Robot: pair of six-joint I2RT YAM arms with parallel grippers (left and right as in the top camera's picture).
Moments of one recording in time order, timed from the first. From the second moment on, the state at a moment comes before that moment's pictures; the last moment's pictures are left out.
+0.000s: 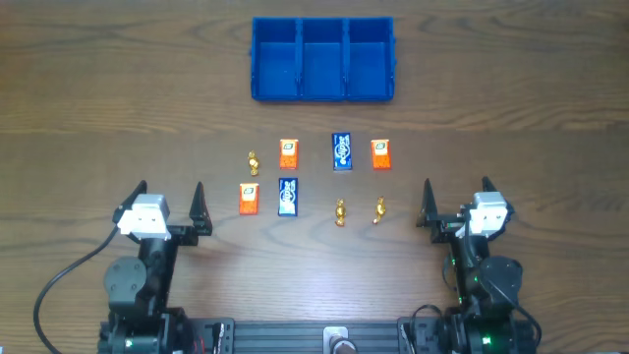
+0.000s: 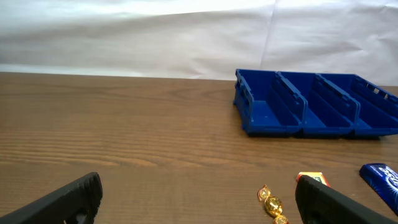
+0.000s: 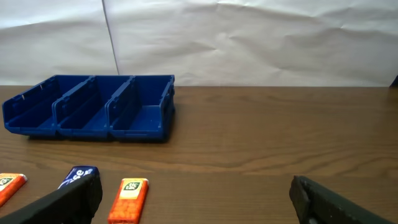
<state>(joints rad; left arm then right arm) -0.01 0.01 0.03 -0.12 0.07 -0.06 0.07 0.01 0.01 -0.08 0.02 0.03</state>
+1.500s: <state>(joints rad) -0.02 0.10 0.13 -0.30 0.14 -0.19 0.07 0.01 0.01 -0.08 0.02 0.03</state>
